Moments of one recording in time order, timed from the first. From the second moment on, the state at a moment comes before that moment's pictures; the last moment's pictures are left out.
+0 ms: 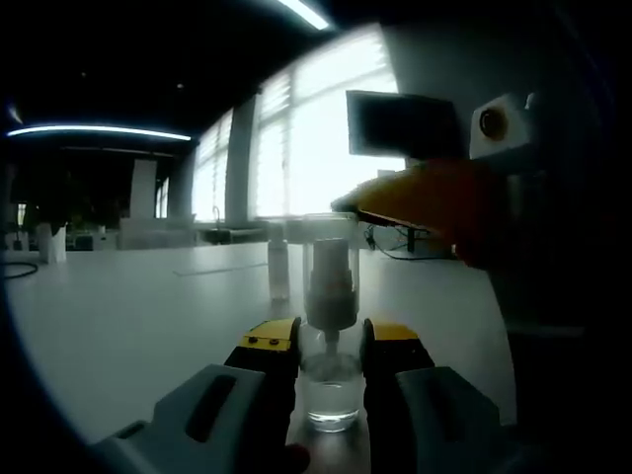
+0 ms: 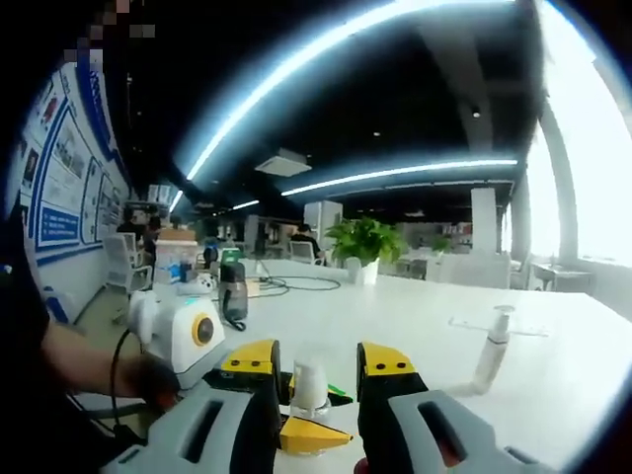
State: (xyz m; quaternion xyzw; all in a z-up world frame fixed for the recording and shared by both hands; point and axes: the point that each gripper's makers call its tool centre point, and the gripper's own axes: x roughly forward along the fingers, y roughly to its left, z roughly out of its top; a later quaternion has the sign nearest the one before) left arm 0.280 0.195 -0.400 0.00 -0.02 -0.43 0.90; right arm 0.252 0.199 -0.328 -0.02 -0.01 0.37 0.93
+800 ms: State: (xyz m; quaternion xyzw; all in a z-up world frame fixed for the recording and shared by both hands) left arm 0.284 0.199 -0.401 0.01 -0.01 -0.41 0.91; right arm 0.259 0.139 -0.329 -0.02 -0.02 0.30 0.95
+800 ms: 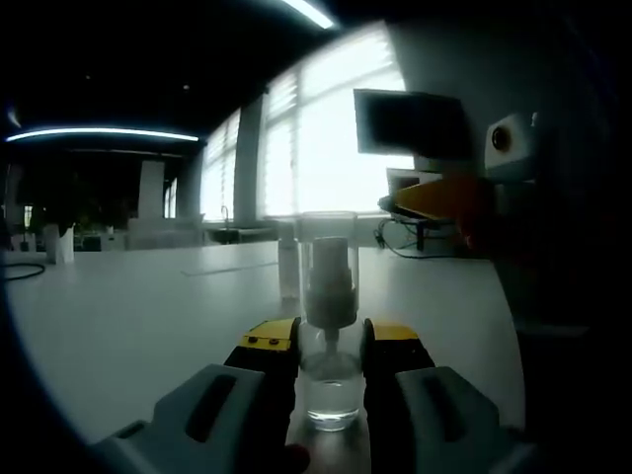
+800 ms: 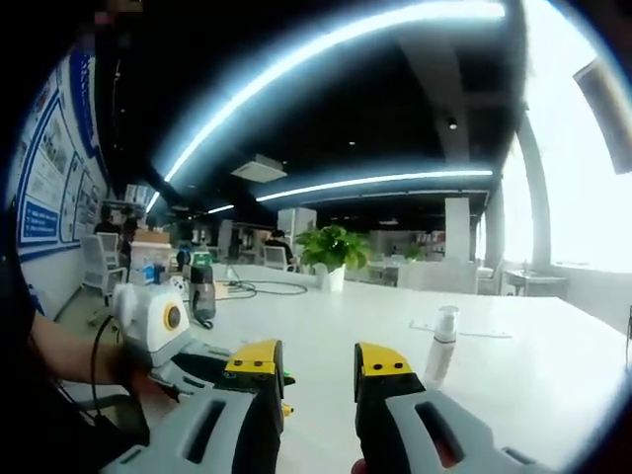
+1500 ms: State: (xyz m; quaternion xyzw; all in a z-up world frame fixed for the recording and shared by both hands) left arm 0.285 0.201 -0.401 0.01 -0.01 -0.40 0.91; right arm 0.275 0.084 -0.375 -0.03 -0.01 0.26 0.97
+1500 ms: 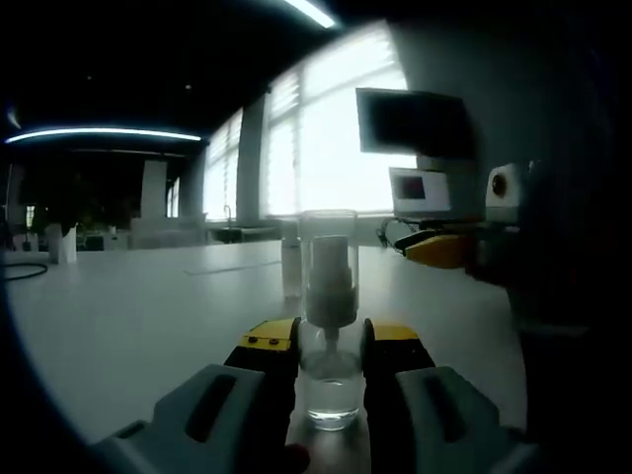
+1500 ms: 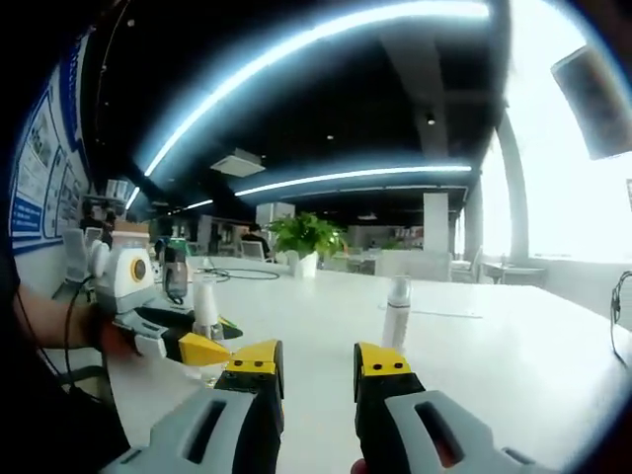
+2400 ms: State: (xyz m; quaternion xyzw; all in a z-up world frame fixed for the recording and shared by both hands) left arm 0.287 0.201 -0.403 0.01 -0.01 -0.40 0.92; right arm 0.282 0.061 -0.403 -0.02 -0.01 0.25 0.97
